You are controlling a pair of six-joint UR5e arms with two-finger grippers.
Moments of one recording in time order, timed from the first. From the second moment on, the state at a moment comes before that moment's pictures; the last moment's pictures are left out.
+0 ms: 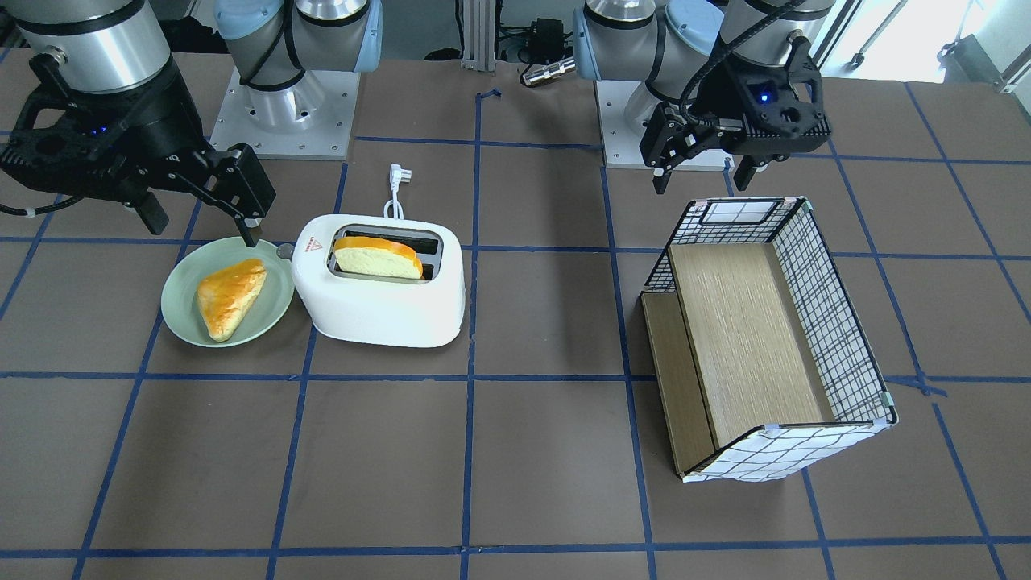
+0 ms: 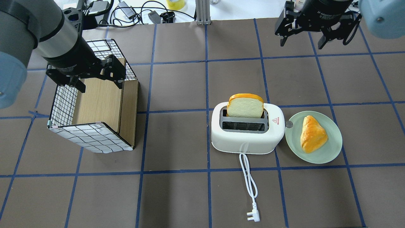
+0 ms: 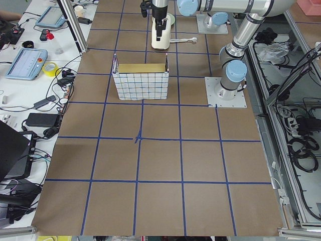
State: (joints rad) left arm -1.57 -1.46 -1.67 -1.52 1.59 -0.08; right arm 1.56 -1.52 1.48 -1.67 -1.57 0.14
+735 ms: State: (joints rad) left arm -1.57 -1.46 -1.67 -1.52 1.59 -0.08; right arm 1.56 -1.52 1.48 -1.65 -1.57 0.14
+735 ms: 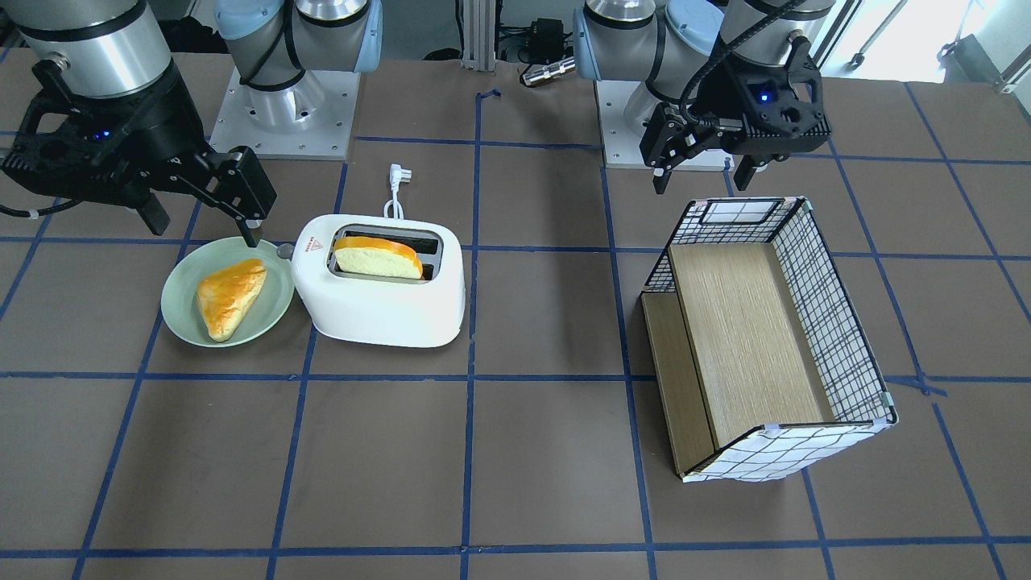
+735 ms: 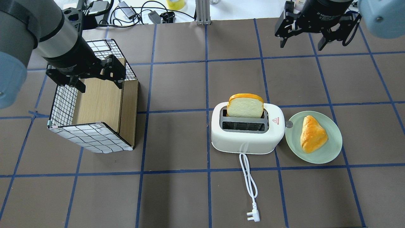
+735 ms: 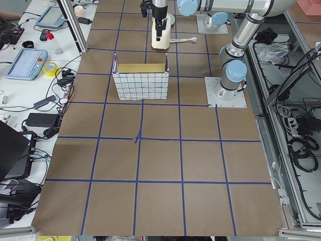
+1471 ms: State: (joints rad) left arm -1.57 -1.46 -1.67 -1.52 1.59 -0.08; right arm 1.42 -1.51 1.48 -1.33 -1.43 0.04
